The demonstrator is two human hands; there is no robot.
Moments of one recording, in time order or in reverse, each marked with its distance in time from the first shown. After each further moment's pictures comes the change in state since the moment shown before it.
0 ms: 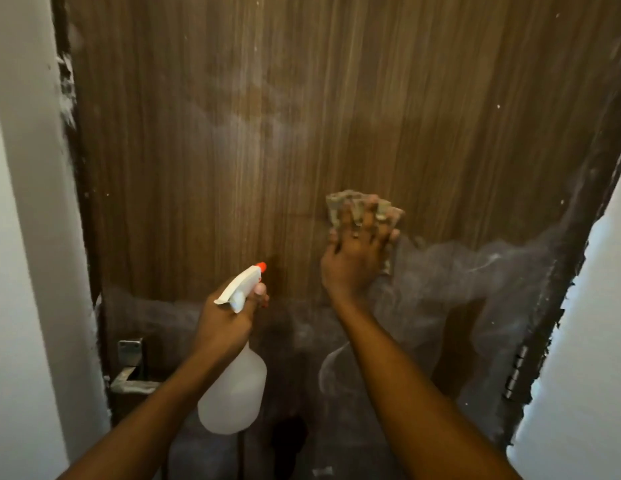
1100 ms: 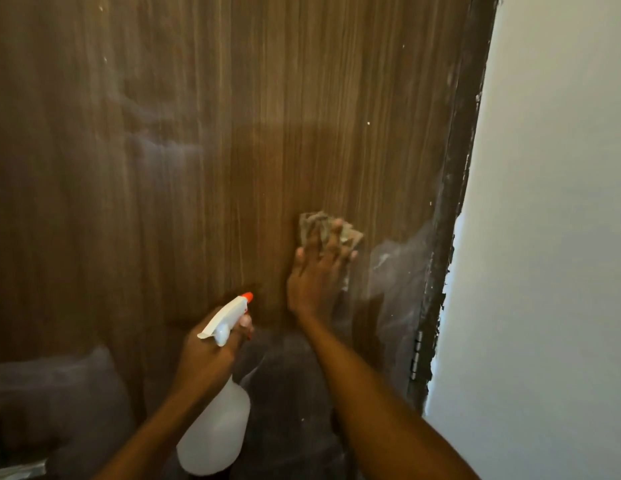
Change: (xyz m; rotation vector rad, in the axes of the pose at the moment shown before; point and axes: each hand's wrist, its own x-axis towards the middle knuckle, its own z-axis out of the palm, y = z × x) left_hand -0.010 0.008 0.103 -0.043 -0.242 0.015; right_hand 0.018 0.100 -0.021 -0.077 -0.168 0.149
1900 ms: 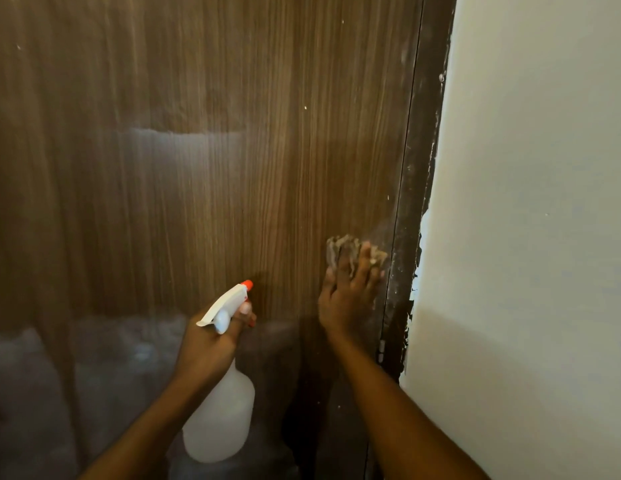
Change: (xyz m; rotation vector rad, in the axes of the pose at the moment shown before) left_hand -0.012 0.016 0.136 0.024 0.167 0.001; right_hand 0.025 0.171 -0.027 0.085 0.020 0.005
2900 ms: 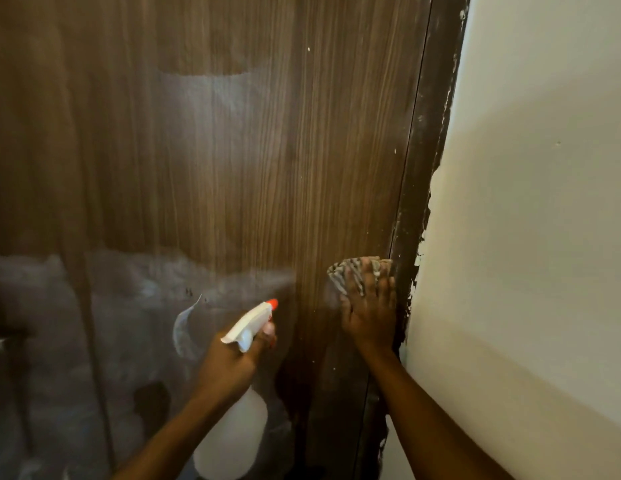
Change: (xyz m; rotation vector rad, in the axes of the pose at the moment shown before) left_hand -0.090 -0.049 0.058 0.138 0.044 0.029; right_hand -0.065 0.124 -0.004 -0.131 -0.177 -0.481
